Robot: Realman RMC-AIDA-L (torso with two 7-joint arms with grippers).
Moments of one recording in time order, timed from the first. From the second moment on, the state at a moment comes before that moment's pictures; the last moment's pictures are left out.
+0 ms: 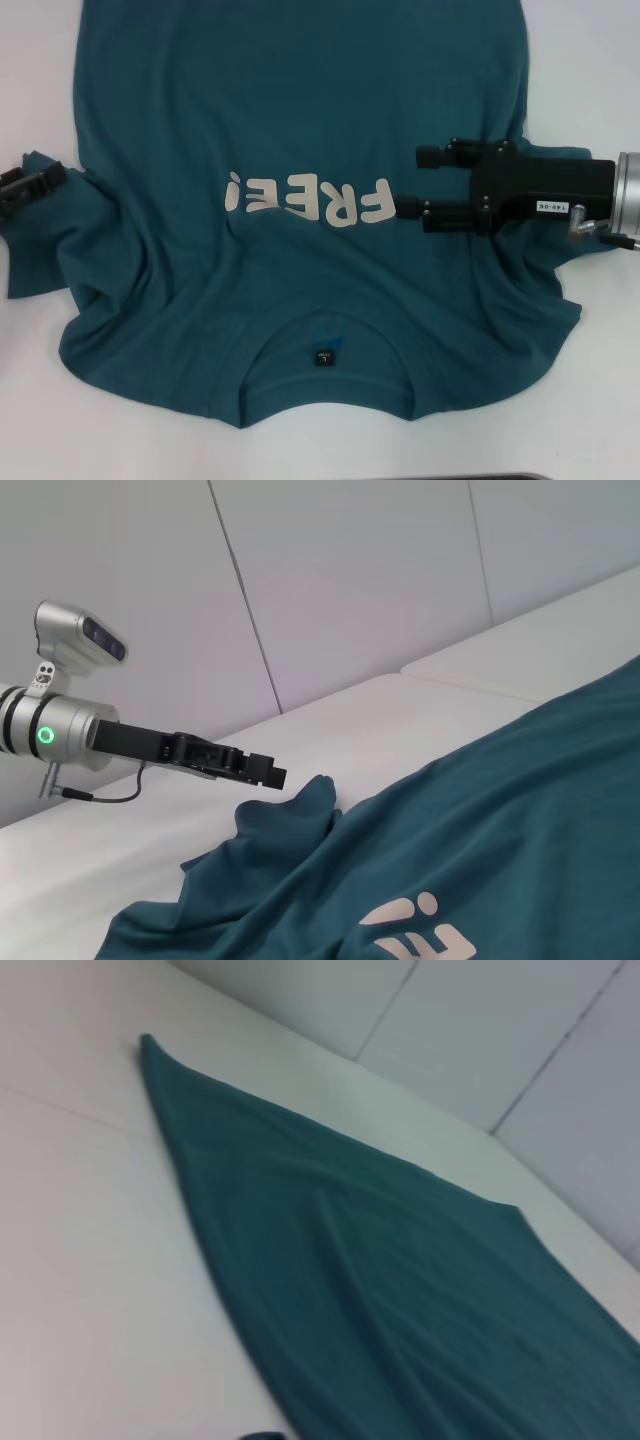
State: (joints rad) left arm -0.28 -2.01 -2.52 -0.57 -1.33 1.27 -1.65; right arm 0.50 2.08 -0.75 -0.54 -1.95 -1.50 1.28
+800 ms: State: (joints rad) left arm -0.24 -2.00 -2.52 -0.57 -1.32 1.21 -1.67; right arm 0.49 2.08 -0.74 -0.54 -1.95 -1.51 1.28
